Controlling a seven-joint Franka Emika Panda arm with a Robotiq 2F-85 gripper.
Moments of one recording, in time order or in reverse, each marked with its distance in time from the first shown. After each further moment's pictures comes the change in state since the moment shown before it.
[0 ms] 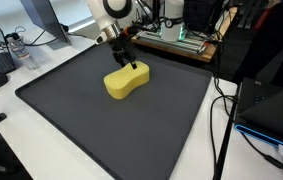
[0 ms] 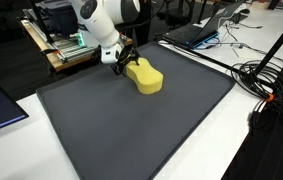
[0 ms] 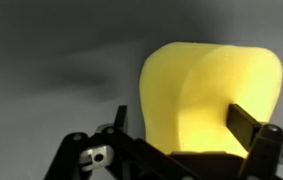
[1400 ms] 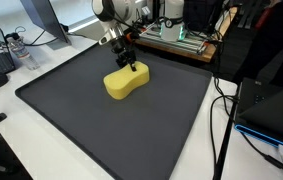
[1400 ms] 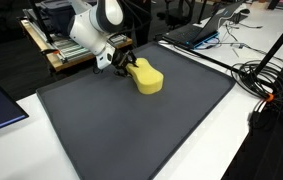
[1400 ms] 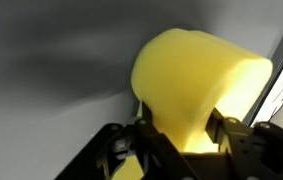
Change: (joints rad) arm -0.001 0.047 -0.074 -0.024 0.544 -0.131 -0.678
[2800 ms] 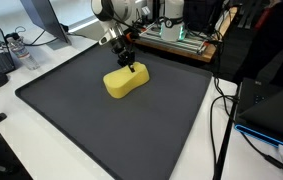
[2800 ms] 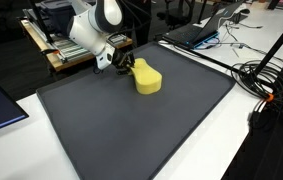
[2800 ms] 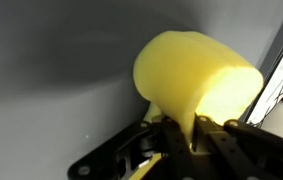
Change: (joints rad) arm 0.029 0.000 -0.038 0.001 0.001 -0.038 -0.007
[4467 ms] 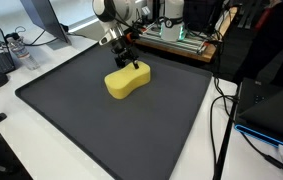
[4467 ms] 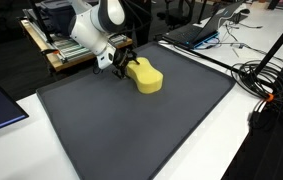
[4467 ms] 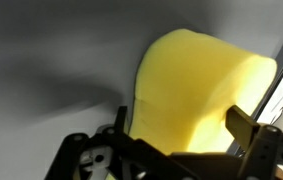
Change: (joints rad) arm 0.031 0.001 -0.014 0.000 -0.024 0.032 0.001
